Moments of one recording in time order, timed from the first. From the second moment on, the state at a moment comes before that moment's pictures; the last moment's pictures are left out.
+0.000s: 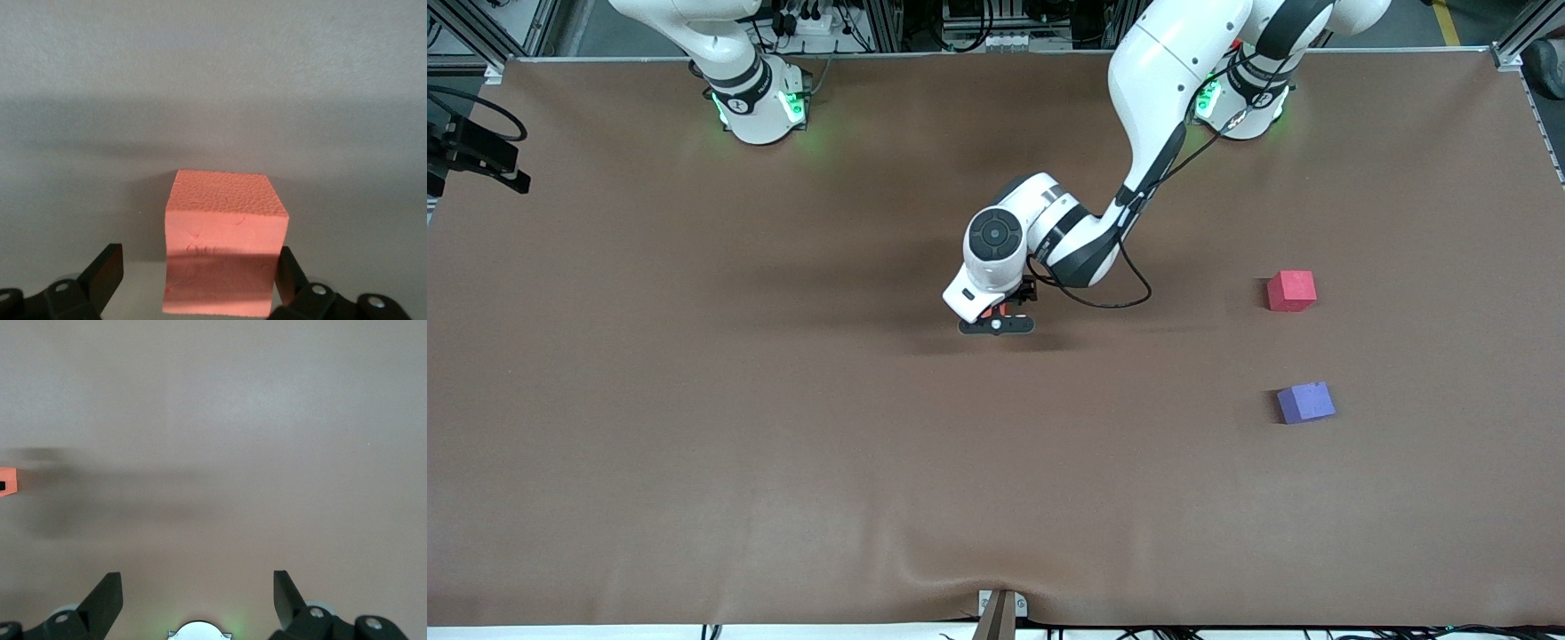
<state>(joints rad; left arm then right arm) -0.75 0.81 -0.13 -1.45 -0.05 2.19 -0.83 0.00 -0.03 -0.05 -1.44 0.00 1.35 -0.09</state>
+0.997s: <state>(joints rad) -0.72 0.75 -0.11 -1.41 -0.06 2.17 -0.83 0.00 -0.03 -0.06 -1.44 0.00 1.35 -0.09</state>
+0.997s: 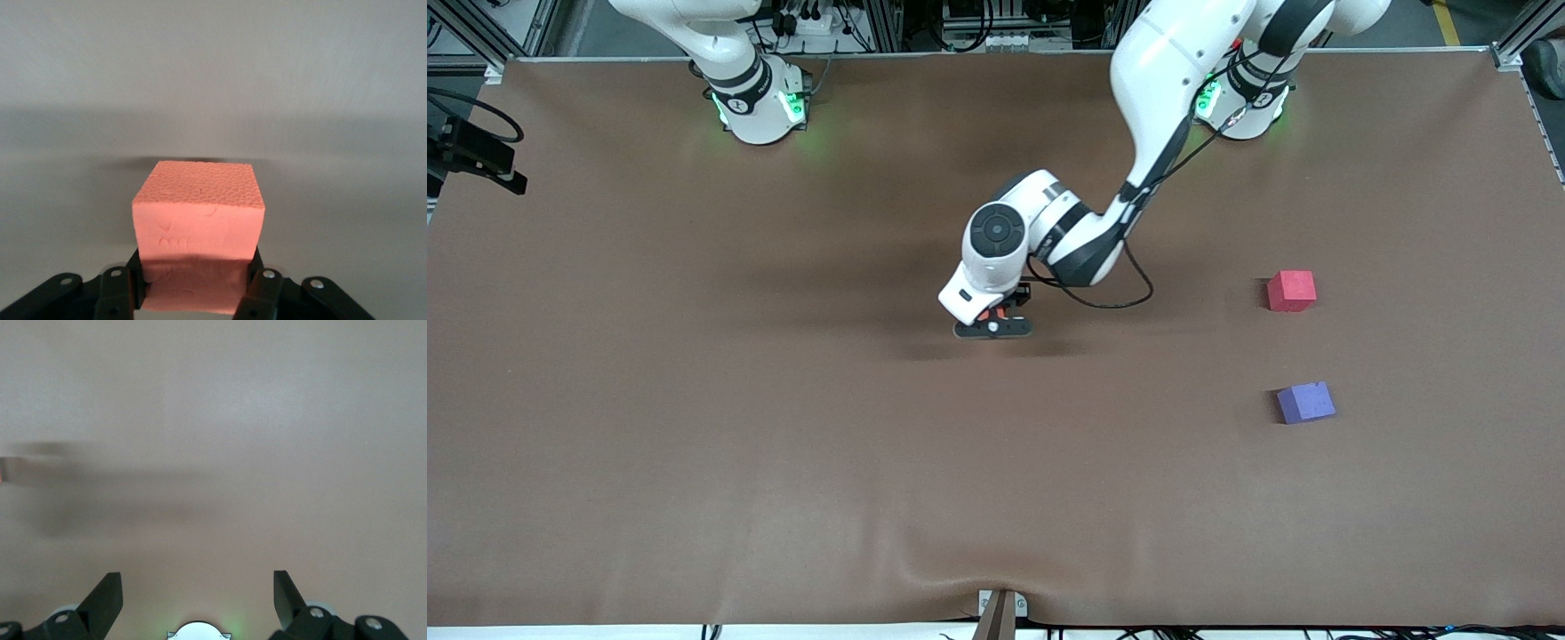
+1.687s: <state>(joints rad) -0.27 0.43 -0.11 -1.41 -0.06 1.82 -0.46 0.00 -0.02 -0.06 -1.44 0.00 1.35 -0.09</state>
